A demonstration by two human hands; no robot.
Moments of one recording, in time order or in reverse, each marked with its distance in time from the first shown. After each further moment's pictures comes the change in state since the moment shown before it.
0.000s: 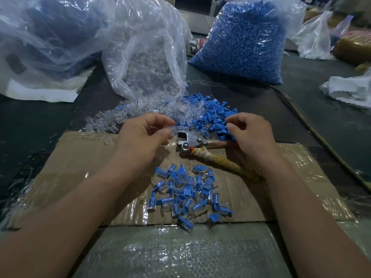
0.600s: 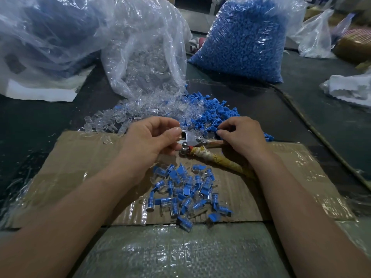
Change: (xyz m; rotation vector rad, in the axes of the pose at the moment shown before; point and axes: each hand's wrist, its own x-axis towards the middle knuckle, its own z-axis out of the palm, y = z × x) left_hand -0.006 0.008 0.006 -0.189 -0.143 -0.077; right_hand 0.011 0.002 0.013 -0.146 -0.132 0.030
